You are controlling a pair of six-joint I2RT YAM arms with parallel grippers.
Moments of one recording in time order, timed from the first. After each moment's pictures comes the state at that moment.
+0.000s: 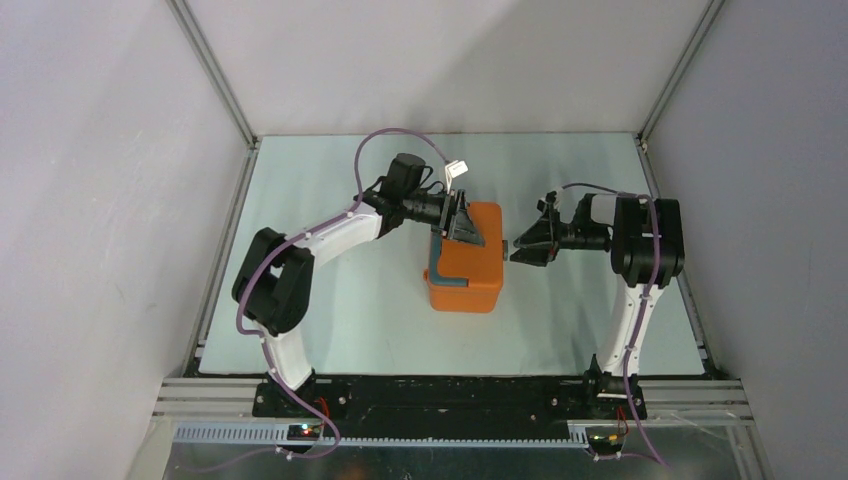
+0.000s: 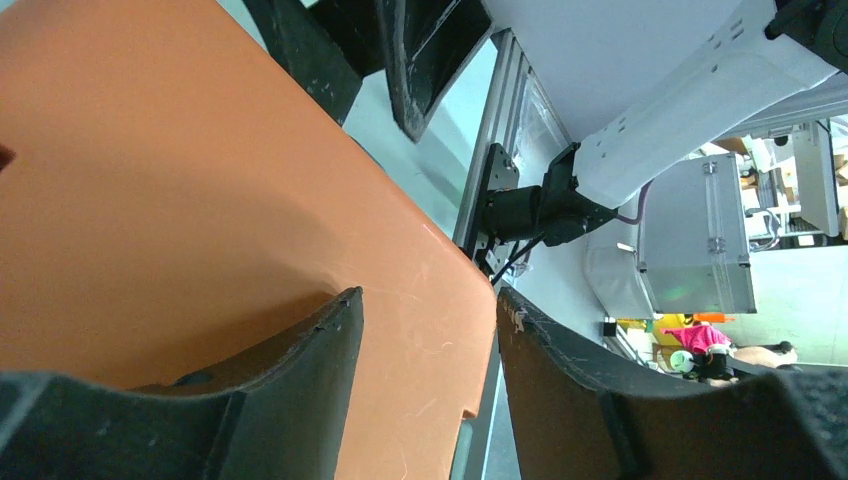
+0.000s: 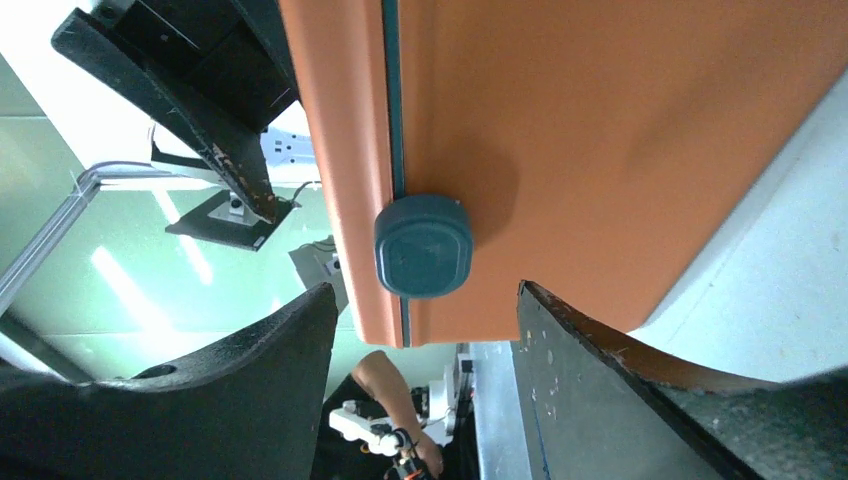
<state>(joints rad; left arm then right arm) -0.59 1.82 1.31 -0.08 0.96 -0.46 -0.04 2.13 1.28 -1.18 -1.56 -0.52</state>
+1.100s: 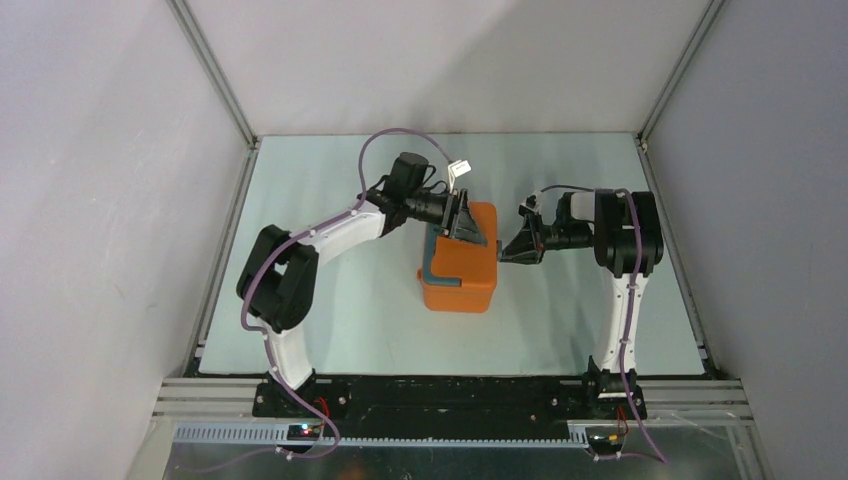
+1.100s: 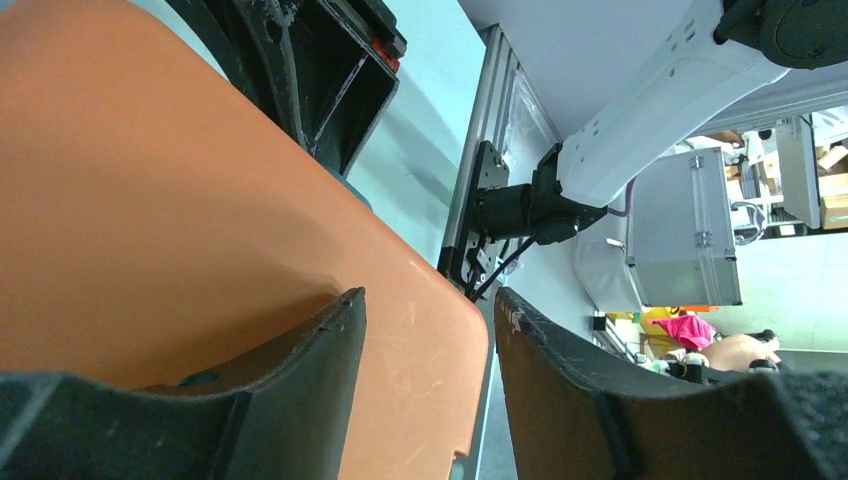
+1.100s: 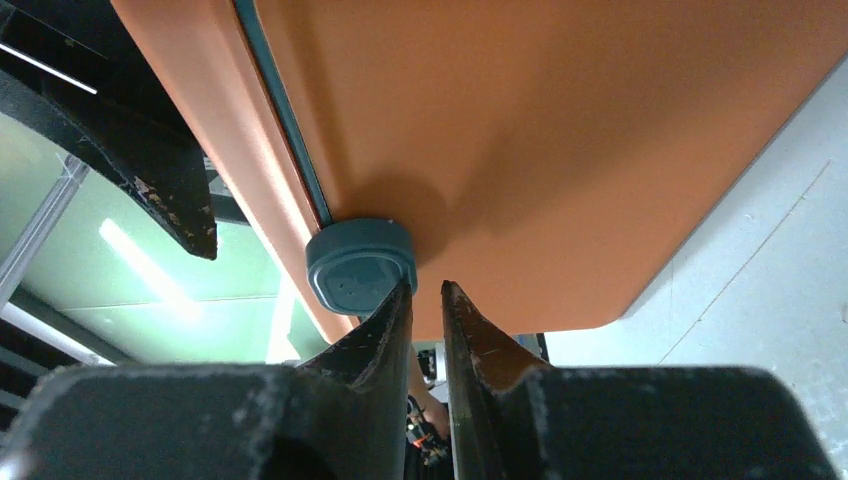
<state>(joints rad) -0.59 1.85 1.34 -0.08 0.98 -0.48 0.03 2.25 1.38 -1.33 -1.54 -0.65</state>
